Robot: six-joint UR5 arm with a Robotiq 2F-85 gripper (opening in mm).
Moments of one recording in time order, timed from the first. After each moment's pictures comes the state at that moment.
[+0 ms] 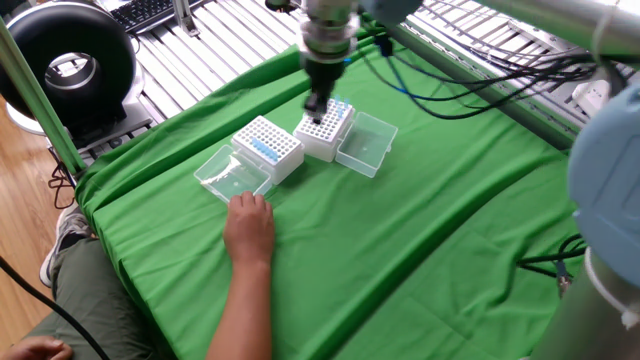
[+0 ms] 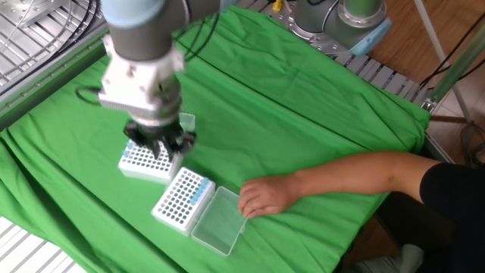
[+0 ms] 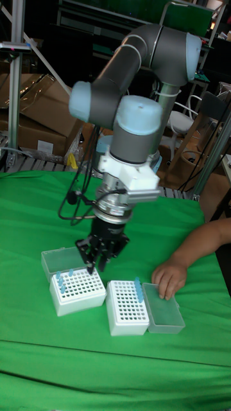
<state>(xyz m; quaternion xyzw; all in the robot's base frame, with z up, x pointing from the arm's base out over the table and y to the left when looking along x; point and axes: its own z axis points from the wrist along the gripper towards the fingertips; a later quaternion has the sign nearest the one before) 0.590 -0.022 0.084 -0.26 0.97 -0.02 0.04</state>
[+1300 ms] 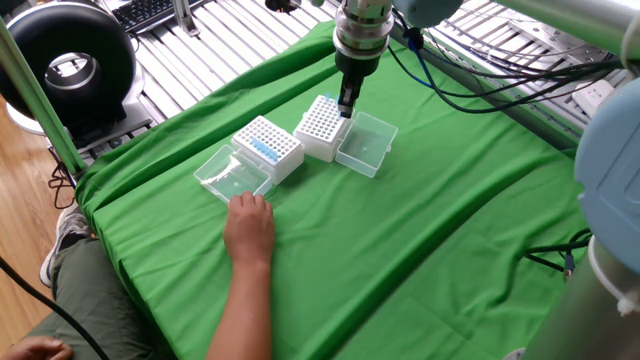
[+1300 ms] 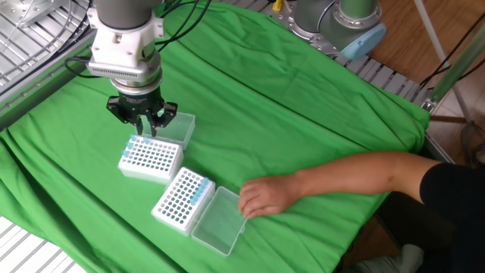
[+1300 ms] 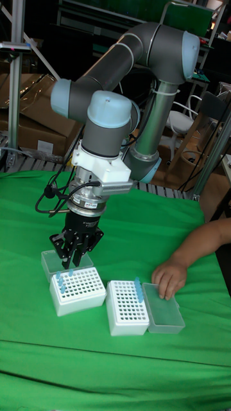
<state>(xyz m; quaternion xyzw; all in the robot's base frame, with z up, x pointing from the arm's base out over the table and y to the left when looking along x) 0.588 -0.070 0.075 -0.30 0.95 -0.03 0.06</state>
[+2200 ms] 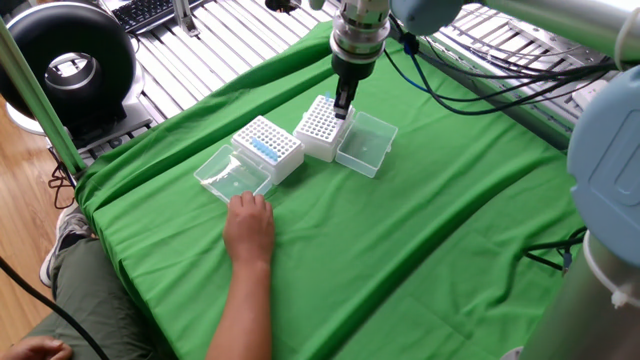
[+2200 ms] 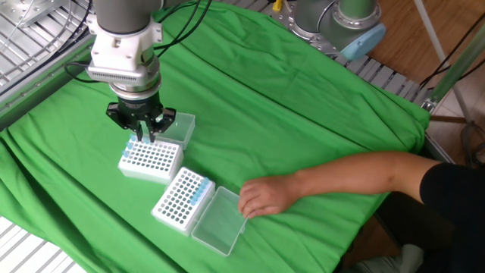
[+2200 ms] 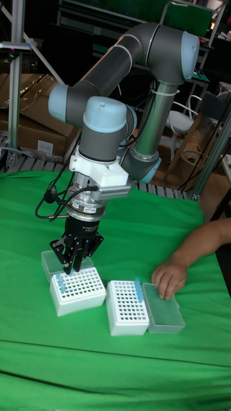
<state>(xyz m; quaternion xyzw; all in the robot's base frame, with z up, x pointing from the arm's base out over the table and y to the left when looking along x) 0.593 -0.063 0.064 -0.30 0.95 -0.02 0.07</state>
